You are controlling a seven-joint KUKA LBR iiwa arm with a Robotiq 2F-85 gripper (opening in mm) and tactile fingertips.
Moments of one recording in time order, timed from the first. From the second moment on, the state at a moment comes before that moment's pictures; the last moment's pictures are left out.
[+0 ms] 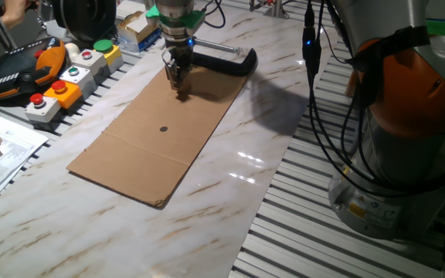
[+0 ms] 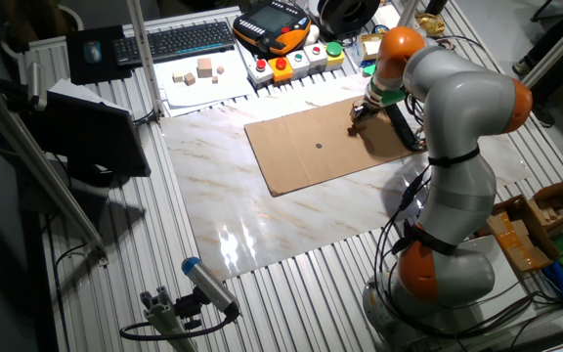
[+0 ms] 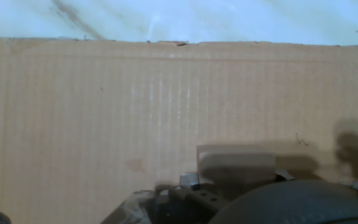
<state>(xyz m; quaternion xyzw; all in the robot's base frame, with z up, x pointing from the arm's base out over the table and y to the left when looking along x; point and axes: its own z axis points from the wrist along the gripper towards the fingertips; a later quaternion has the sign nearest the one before) 0.626 -0.156 0.046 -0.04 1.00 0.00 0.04</state>
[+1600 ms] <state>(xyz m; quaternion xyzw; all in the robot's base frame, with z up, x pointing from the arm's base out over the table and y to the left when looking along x) 0.628 -0.135 0.045 -0.04 1.00 0.01 0.04</state>
